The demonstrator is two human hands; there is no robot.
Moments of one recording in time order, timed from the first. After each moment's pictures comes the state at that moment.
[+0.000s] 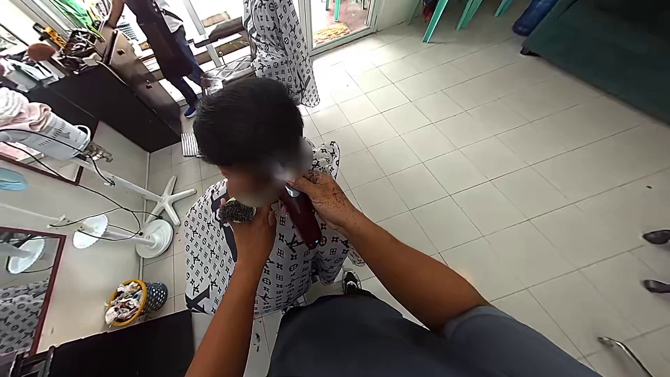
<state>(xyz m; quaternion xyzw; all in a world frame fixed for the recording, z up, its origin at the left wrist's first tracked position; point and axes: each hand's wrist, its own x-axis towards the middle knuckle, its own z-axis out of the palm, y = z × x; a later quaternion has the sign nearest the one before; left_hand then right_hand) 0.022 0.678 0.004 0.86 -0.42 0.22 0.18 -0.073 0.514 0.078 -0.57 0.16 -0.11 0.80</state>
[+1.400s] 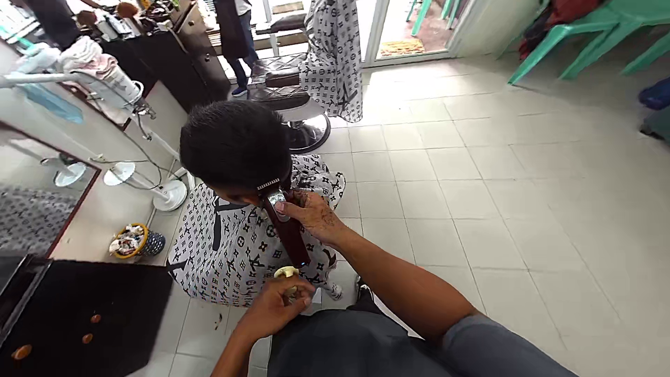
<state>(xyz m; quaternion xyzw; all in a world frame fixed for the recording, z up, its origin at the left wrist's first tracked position) -0.122 0.624 0.002 0.71 -0.33 -0.28 0.56 -0.057 0.414 0.062 -0.64 0.01 0.07 0.77</state>
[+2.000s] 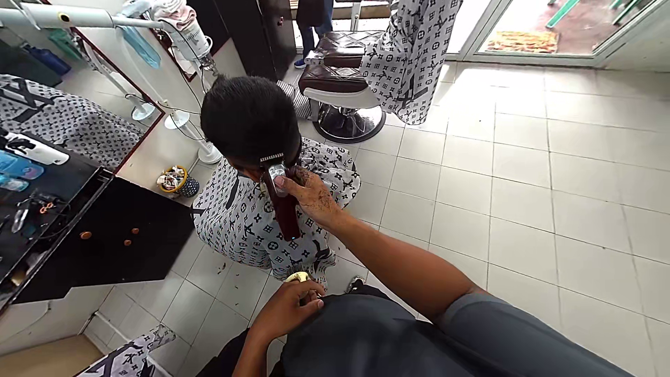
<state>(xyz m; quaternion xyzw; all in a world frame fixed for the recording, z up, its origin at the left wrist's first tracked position) -0.203 0.530 -0.008 0.83 -0.17 -0.29 0.45 -0.041 0.372 0.065 -0.61 -0.11 0.14 0.77</state>
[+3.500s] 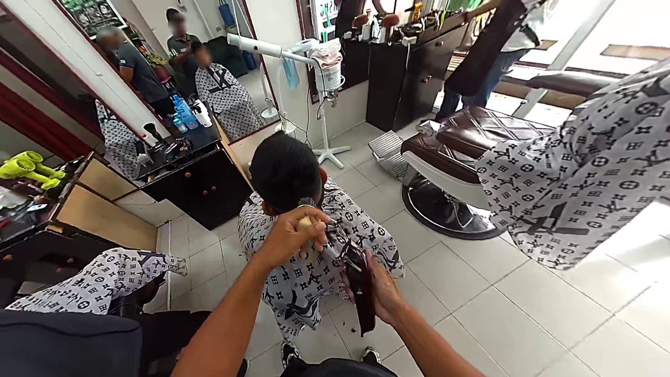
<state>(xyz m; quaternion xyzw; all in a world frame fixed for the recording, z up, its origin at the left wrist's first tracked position) -0.034 0.412 0.128 0.79 0.01 0.01 0.61 0.047 0.207 -0.034 -0.41 -0.09 0.50 0.75</state>
